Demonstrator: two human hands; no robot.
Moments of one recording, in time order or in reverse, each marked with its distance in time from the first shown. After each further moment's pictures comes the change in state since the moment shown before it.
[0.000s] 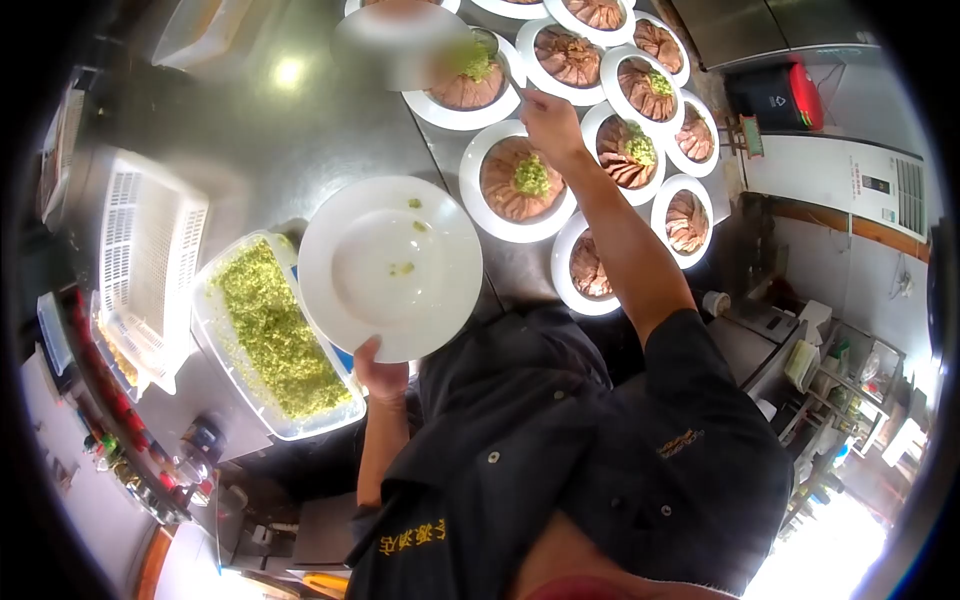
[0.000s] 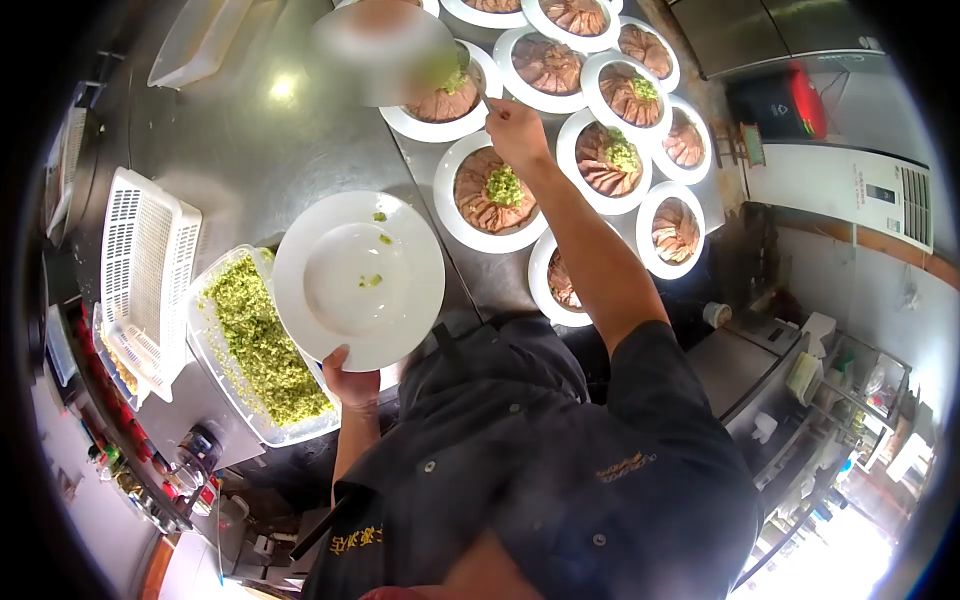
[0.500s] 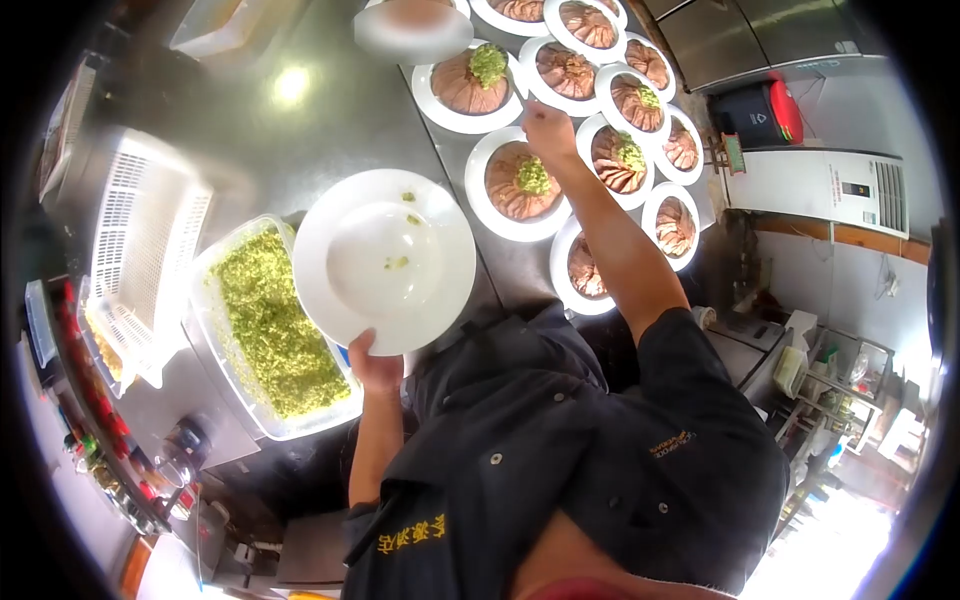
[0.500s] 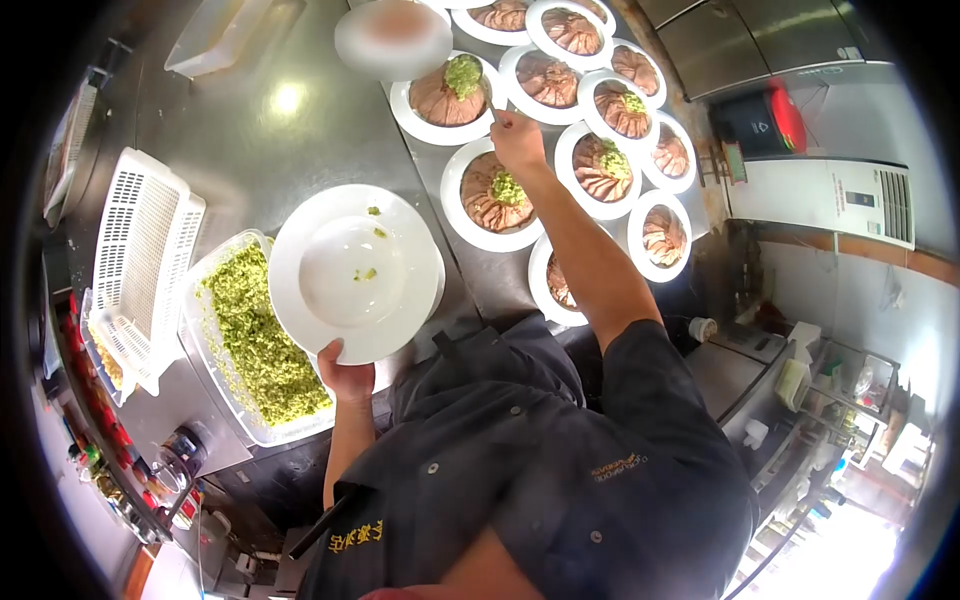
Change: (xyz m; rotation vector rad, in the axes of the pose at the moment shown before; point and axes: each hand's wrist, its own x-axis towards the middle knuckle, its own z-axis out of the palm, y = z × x) left_hand -0.009 0.020 -0.033 -0.058 -0.055 0.036; right_hand -0.015 0.024 0.030 -0.119 0.125 -0.125
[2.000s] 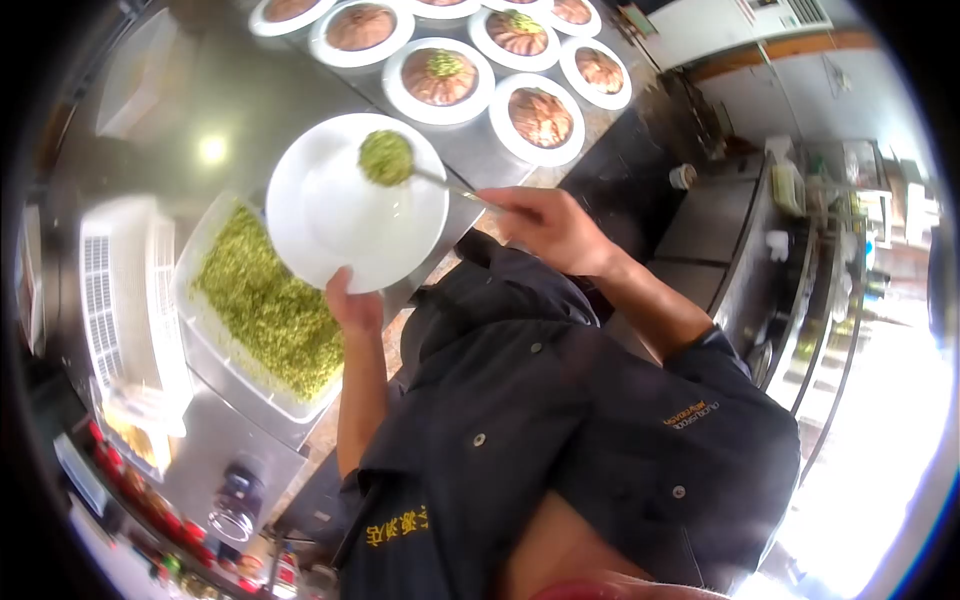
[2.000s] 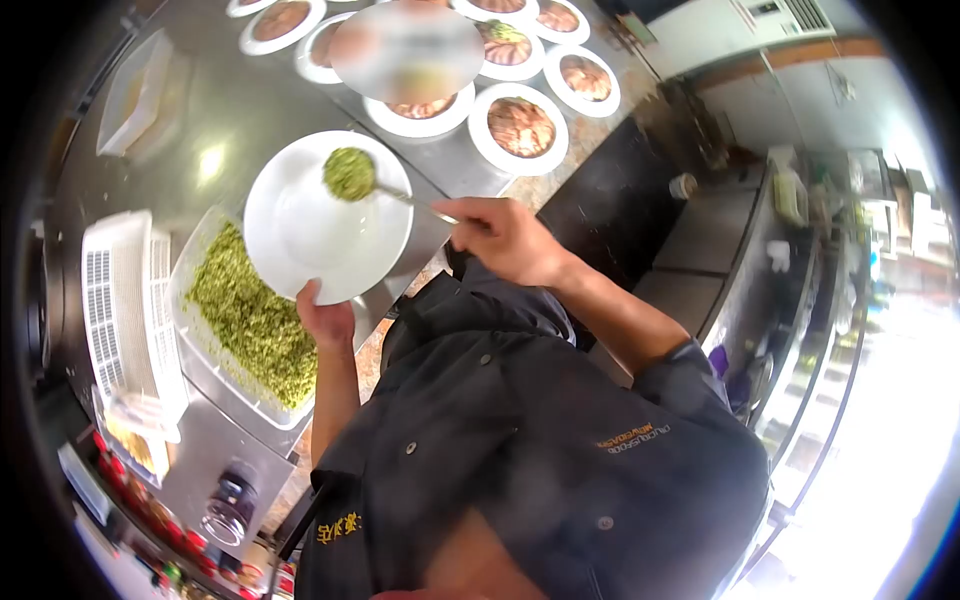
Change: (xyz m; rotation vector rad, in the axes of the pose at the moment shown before) left_hand -0.022 0.034 -0.101 0.103 -0.298 -0.186; right_hand -0.460 -0.112 -0.044 0.167 -0.292 0.115
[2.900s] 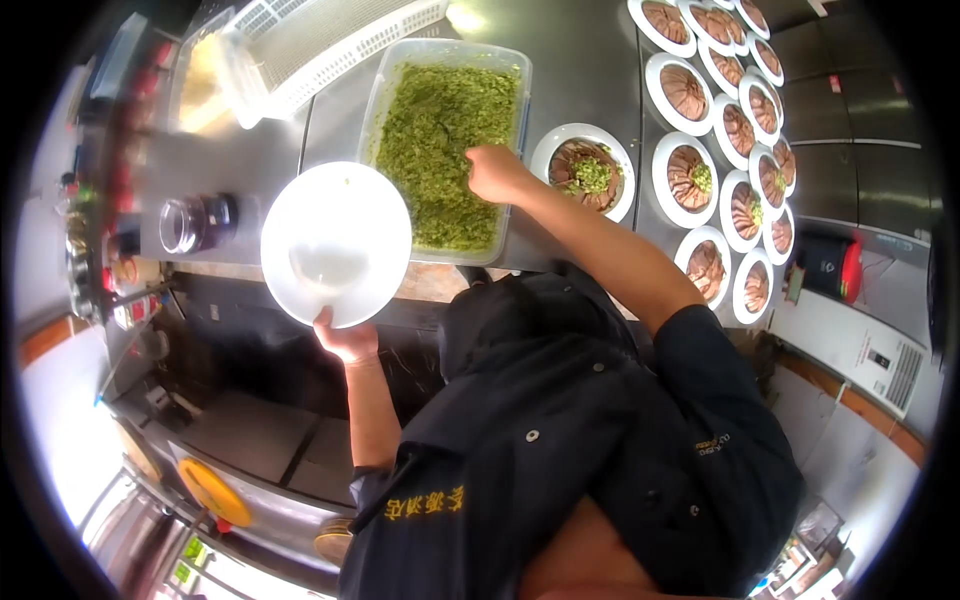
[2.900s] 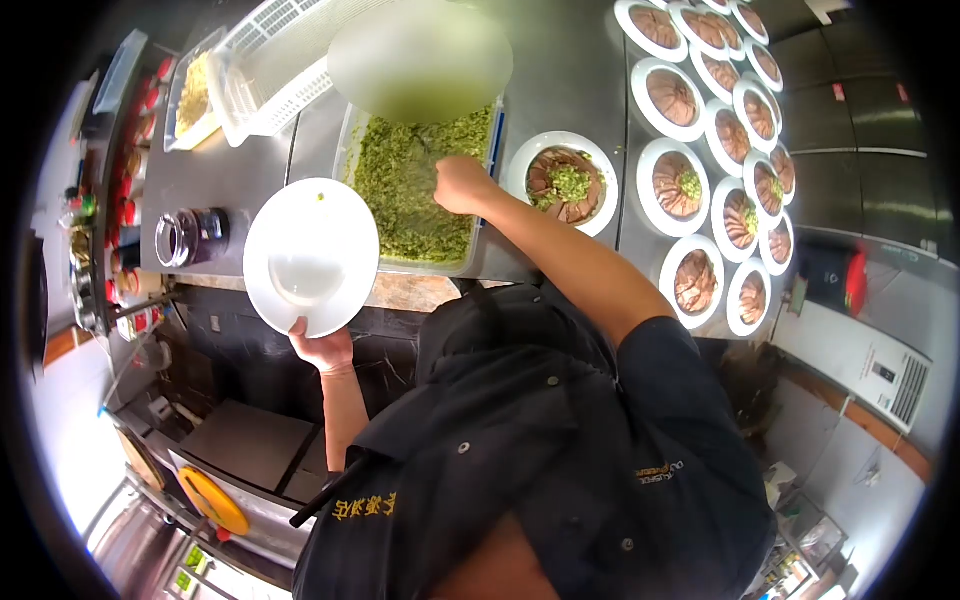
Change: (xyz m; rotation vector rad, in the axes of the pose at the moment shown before) left_hand -0.301 0.056 -0.131 -0.217 0.687 0.786; right_hand 0.146 0.042 0.333 -0.880 -0.667 -0.580
